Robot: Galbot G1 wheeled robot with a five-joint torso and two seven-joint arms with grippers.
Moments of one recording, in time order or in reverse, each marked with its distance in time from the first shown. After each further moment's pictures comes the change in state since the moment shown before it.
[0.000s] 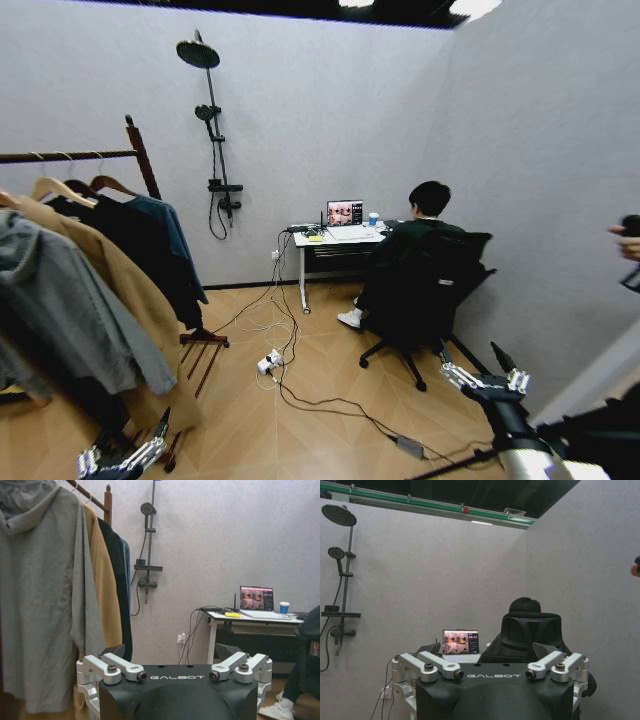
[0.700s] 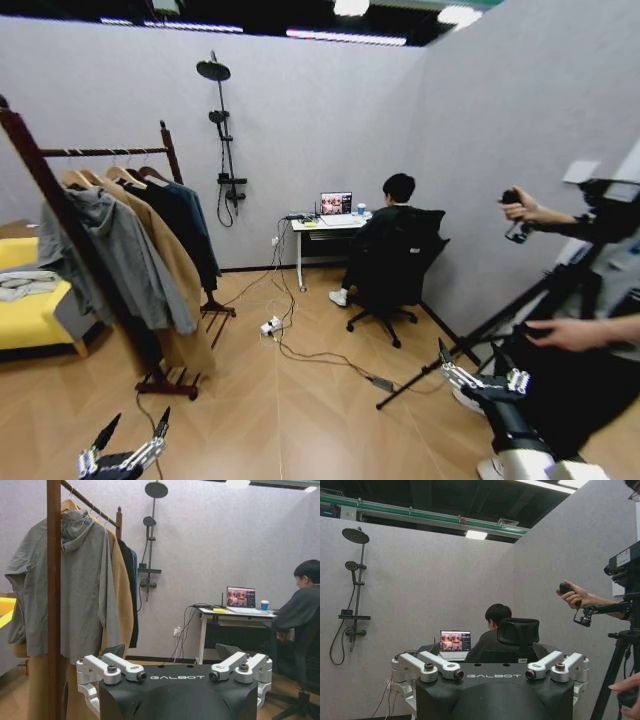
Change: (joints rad) left arm 0.000 0.000 0.000 0.000 0.000 0.000 0.000; right arm 0.000 0.000 0.000 0.001 0.000 0.000 0.000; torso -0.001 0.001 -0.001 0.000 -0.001
